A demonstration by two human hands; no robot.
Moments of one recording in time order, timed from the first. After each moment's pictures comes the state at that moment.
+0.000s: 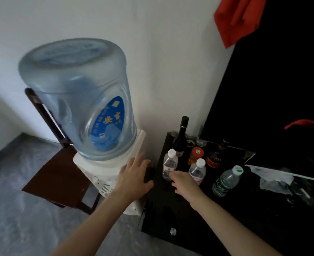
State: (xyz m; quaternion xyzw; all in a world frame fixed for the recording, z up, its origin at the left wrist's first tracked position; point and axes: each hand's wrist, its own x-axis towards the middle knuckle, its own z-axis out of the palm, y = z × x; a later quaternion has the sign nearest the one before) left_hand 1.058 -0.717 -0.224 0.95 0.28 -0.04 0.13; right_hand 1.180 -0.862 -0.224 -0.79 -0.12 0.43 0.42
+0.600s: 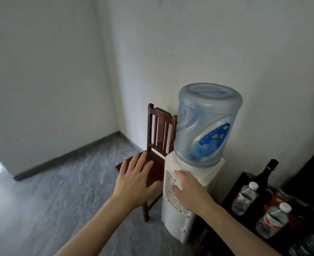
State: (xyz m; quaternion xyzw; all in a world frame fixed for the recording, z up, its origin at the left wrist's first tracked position) left_hand 0.759 -0.730 -0.119 0.86 0.50 0.06 0.00; right_hand 0.948 -0.797 -0.121 -0.74 -0.61 0.22 0.18
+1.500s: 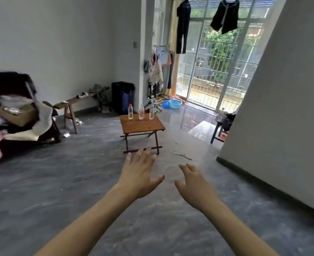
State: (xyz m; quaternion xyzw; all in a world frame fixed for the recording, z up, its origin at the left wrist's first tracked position) left_hand 0.330 -1.034 -0.080 0.32 0.95 0.06 0.00; right_hand 0.425 -0.859 -0.086 -0.18 -0.96 0.20 0.02
